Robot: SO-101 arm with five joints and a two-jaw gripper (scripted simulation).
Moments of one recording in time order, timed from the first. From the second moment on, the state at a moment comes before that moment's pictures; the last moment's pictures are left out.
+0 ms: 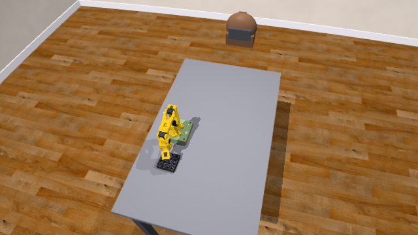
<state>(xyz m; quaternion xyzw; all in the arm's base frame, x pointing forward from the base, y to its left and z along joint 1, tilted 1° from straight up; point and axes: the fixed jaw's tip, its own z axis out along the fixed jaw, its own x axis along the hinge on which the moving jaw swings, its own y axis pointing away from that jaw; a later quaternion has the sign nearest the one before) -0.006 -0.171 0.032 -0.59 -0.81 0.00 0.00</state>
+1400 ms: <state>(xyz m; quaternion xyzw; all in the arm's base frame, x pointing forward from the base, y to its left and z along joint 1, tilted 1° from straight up) -0.008 -0.179 0.032 -0.94 -0.33 0.00 0.00</state>
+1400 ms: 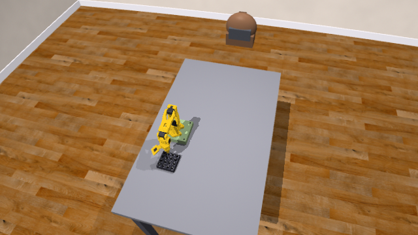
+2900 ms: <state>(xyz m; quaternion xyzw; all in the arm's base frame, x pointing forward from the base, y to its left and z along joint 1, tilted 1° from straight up) -0.010 -0.202 0.032 -0.95 -0.33 0.00 0.00</state>
